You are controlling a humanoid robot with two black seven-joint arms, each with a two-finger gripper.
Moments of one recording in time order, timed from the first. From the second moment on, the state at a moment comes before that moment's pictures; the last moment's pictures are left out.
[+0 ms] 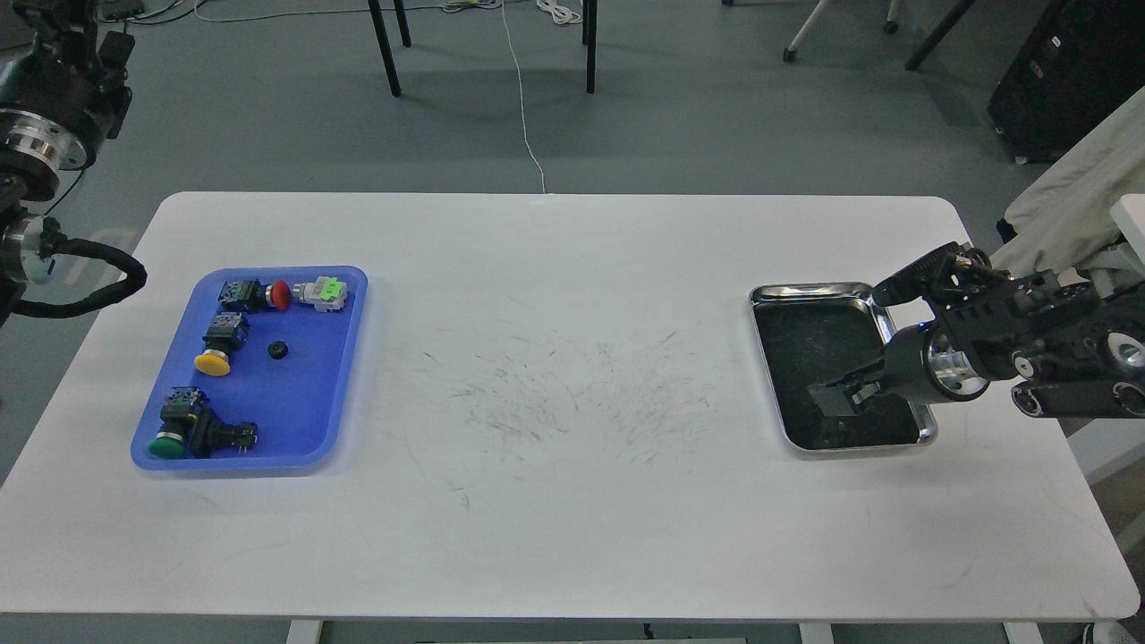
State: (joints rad) left arm -1.02 0.61 -0.36 -0.57 0.24 -0.05 -0.49; right arm 1.62 -0.42 -1.19 1.28 -0.91 -0.07 0.22
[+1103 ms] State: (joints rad) left arm -1.01 0.61 -0.36 -0.56 0.24 -0.05 -0.49; right arm 1.52 -0.36 -1.21 1.14 -0.94 -0.06 0.26
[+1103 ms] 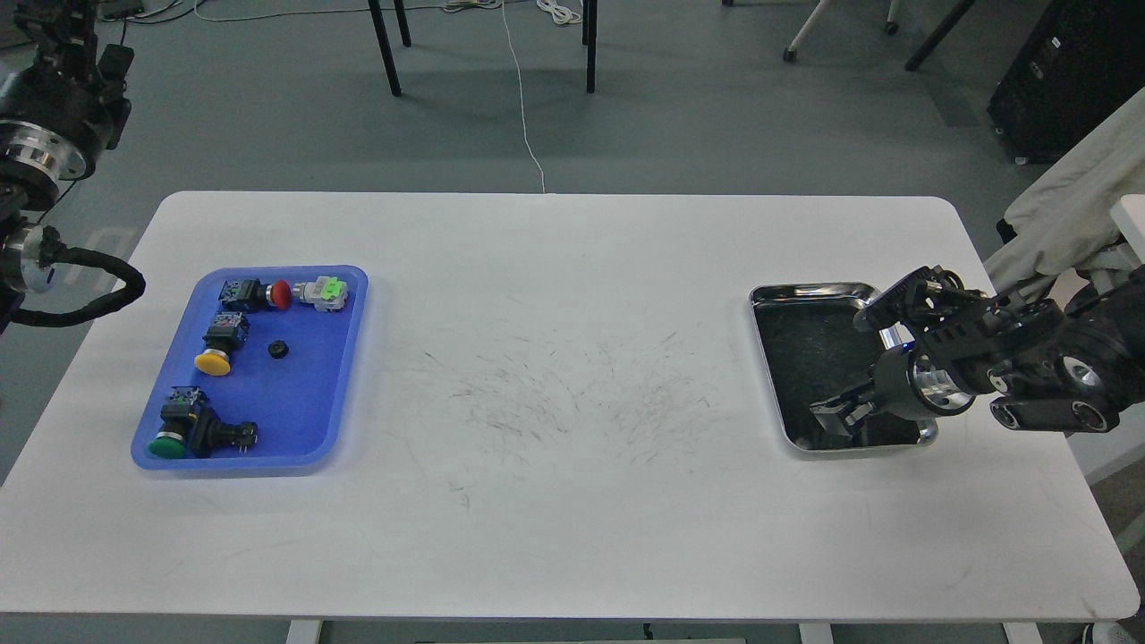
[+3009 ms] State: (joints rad) left arm -0.99 0.70 -0.35 -0.58 0.24 -0.05 -0.49; right arm 1.60 -0.18 -0.72 1.00 -0.89 -0.32 0.28
